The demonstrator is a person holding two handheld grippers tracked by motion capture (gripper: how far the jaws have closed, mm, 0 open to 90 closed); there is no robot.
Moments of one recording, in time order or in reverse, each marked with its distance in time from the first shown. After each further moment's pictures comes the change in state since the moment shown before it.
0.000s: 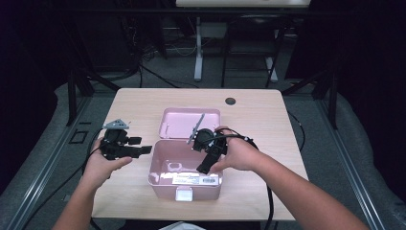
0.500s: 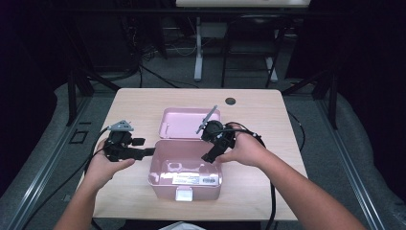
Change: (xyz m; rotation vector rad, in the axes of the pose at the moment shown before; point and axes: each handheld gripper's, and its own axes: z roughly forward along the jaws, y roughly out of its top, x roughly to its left) left arm -0.009 0.002 0.004 0.017 -0.012 0.036; right arm -0.024 -0.011 -0.008 -0.069 -0.033 0.080
